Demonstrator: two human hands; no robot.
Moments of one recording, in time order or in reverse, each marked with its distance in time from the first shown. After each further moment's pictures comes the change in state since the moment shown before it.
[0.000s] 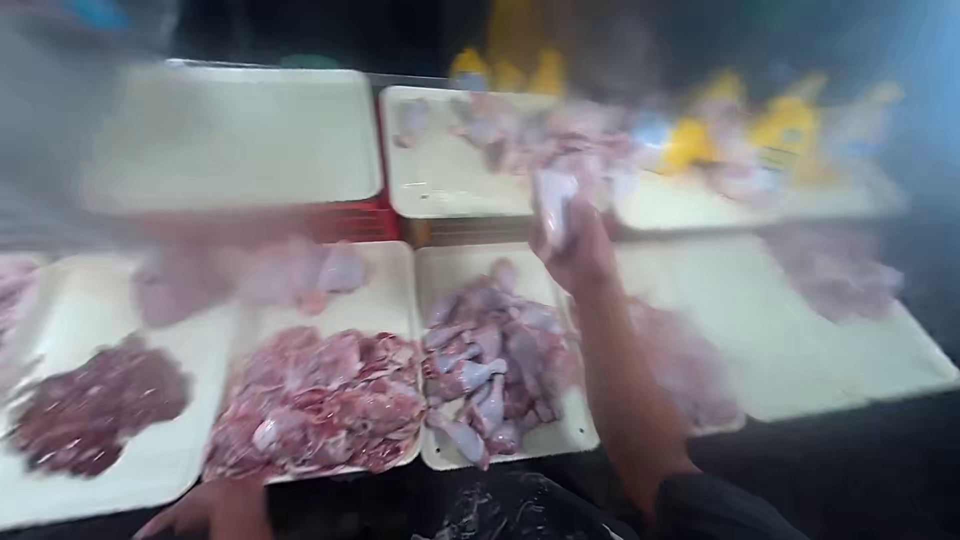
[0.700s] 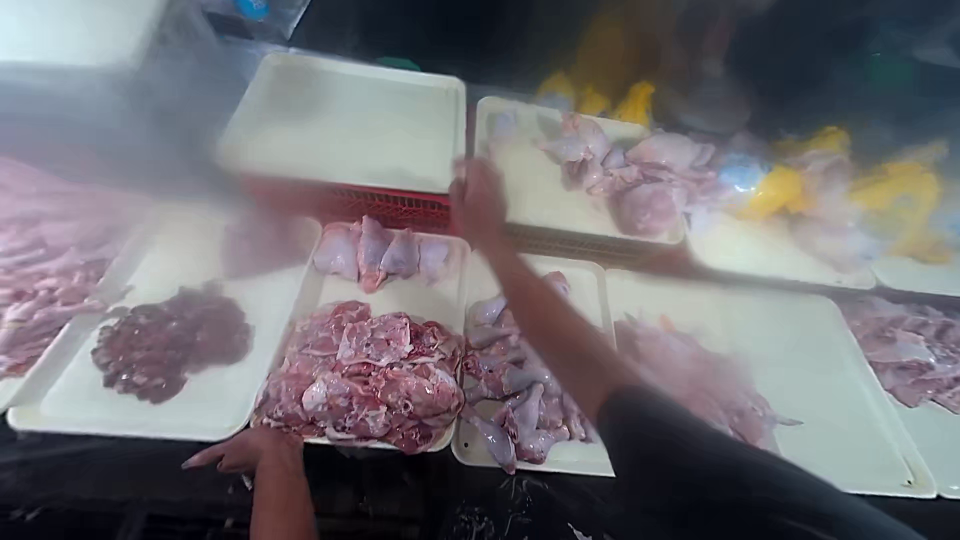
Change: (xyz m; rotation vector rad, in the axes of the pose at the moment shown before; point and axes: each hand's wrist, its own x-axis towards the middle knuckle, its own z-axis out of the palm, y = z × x) left_hand 0.028 -0.010 0.025 0.164 0.384 -0.043; right_hand 0.141 0.140 0.185 -1.549 0.017 -0.629
